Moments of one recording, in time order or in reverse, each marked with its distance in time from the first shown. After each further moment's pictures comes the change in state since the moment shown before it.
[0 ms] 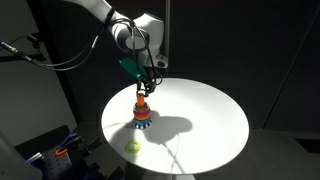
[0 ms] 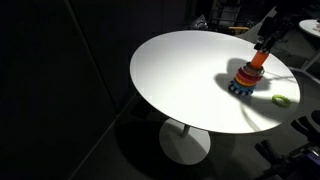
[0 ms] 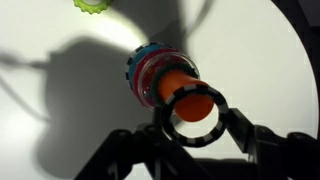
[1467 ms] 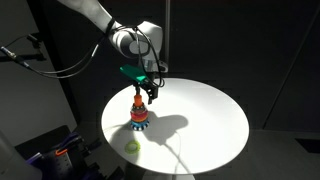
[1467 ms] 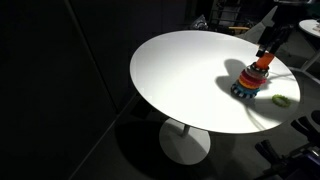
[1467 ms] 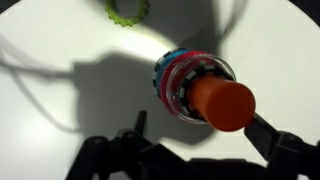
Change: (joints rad) arm 0.002 0.050 0.002 0.000 -0.168 0.010 0.050
